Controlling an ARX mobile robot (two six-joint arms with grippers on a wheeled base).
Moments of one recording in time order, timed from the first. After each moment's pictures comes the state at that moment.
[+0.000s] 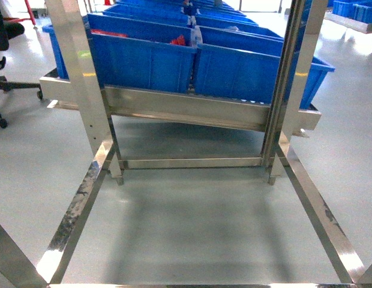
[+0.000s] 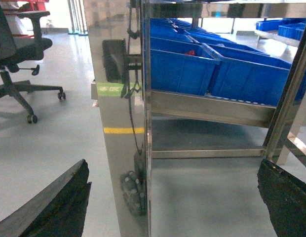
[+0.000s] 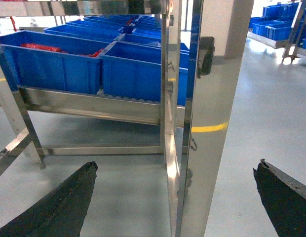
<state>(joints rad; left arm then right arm) 0.00 0.01 0.01 0.00 0.00 0.00 0.00 0.00 0.01 -0.01 0.00 0.00</state>
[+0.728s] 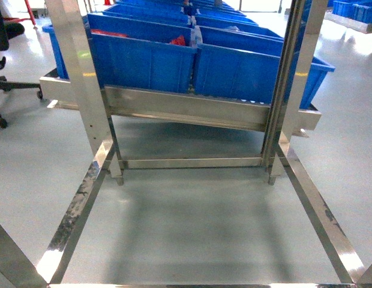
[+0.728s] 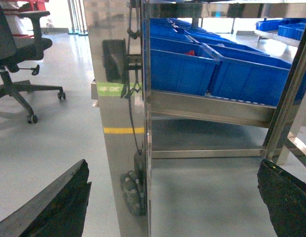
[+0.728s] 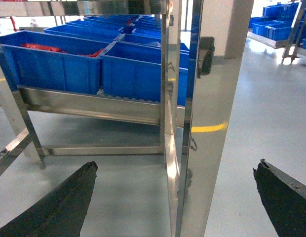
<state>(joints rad) 0.00 0.01 0.01 0.00 0.00 0.00 0.00 0.00 0.01 -0.01 0.00 0.00</state>
